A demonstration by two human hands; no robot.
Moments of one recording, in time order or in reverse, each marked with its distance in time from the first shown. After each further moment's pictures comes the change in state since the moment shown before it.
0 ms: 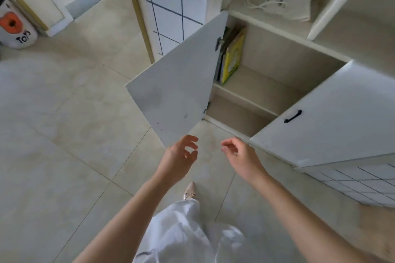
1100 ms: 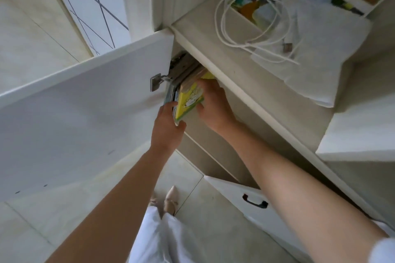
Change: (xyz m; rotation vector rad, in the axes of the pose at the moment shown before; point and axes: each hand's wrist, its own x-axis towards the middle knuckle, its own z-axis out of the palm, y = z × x) left_hand 0.421 0.082 0.136 -0.209 0.332 -0.238; right_hand 0.447 0.014 -0.136 -0.538 -0.033 -0.376
